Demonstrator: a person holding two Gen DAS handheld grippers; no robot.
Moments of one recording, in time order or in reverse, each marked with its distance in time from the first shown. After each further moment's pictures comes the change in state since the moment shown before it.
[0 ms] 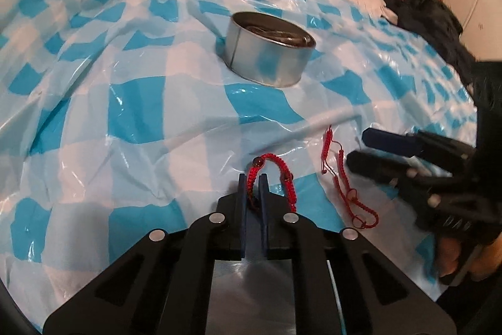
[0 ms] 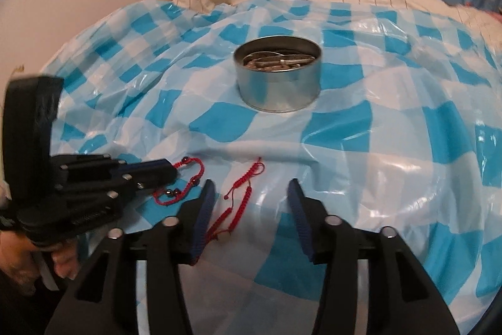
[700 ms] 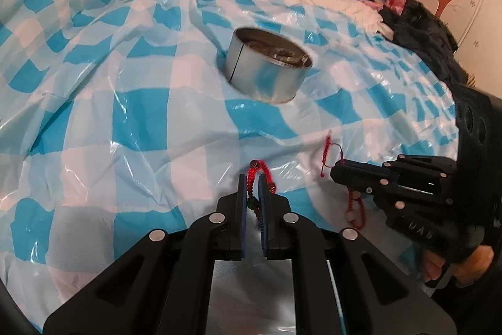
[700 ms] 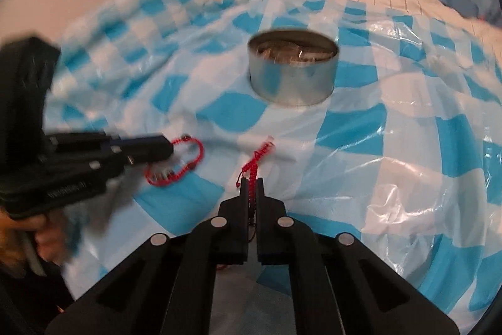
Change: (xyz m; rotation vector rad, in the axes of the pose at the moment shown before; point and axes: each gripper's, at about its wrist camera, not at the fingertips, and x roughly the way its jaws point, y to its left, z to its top) left arm -0.012 0.003 0.007 -0.042 -0.042 -0.051; right arm -0.002 -0.001 0.002 -0.034 0.019 0.046
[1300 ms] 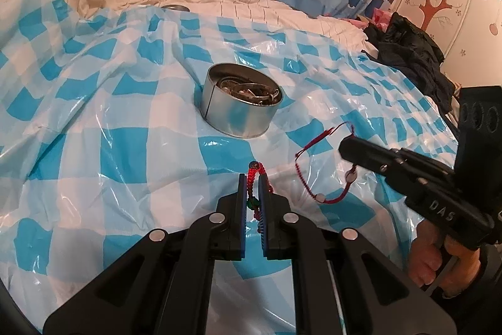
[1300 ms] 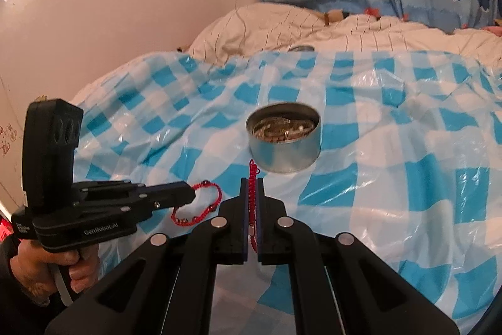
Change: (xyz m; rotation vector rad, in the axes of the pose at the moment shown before) left arm -0.017 -0.024 0.012 0.024 -0.098 -0.029; right arm -0.049 -0.007 0.015 0.045 -0.248 0.032
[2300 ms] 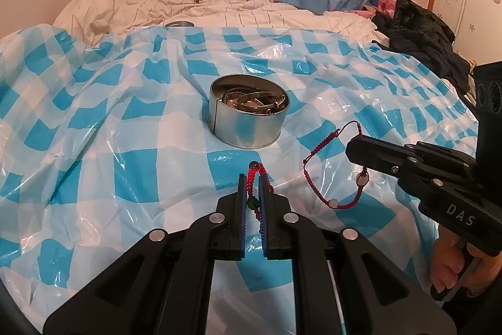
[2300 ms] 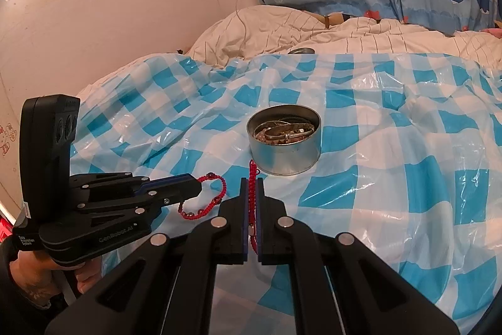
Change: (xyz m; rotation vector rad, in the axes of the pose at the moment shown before) left arm 0.001 -0.017 0.005 0.101 -0.024 0.124; right arm 0.000 0.000 0.001 -0.001 0.002 0.002
